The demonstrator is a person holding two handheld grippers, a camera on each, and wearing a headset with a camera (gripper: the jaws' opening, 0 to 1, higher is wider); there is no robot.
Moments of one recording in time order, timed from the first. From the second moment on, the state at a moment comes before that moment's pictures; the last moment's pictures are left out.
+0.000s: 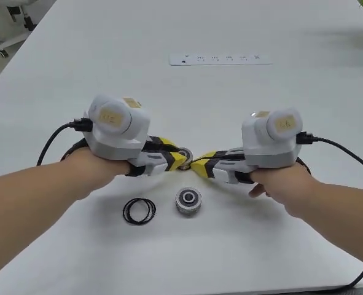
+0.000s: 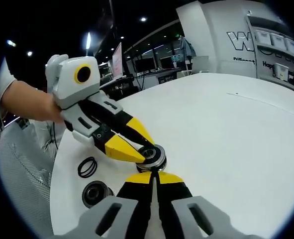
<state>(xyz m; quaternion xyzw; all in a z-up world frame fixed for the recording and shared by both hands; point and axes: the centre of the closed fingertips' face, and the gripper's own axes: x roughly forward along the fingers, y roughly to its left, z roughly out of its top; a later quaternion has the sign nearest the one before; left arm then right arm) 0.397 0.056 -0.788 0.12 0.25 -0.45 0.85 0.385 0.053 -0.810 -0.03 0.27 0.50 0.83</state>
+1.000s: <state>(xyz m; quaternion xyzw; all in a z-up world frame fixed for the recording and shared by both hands) 0.391 0.055 -0.789 0.16 0.24 -0.45 0.85 0.394 0.043 -0.791 0.13 0.28 0.44 0.84</state>
